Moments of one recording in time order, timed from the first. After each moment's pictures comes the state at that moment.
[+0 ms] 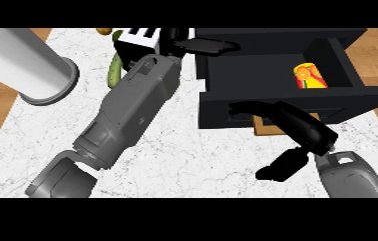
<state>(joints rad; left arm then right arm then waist) -1.23 0.01 -0.22 -0.39 0.64 0.27 -0.53 -0.28 -0.37 0.27 -1.68 0.23 0.50 0.08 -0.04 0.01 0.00</state>
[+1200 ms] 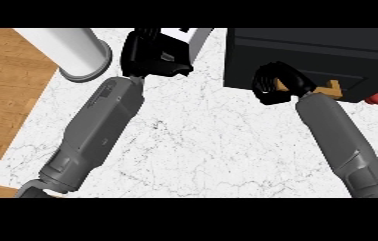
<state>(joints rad) -0.92 0.14 -0.23 -0.67 0.66 0.09 -0.51 -0.77 -0.32 0.12 -0.58 0.47 0.19 -0.40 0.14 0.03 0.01</state>
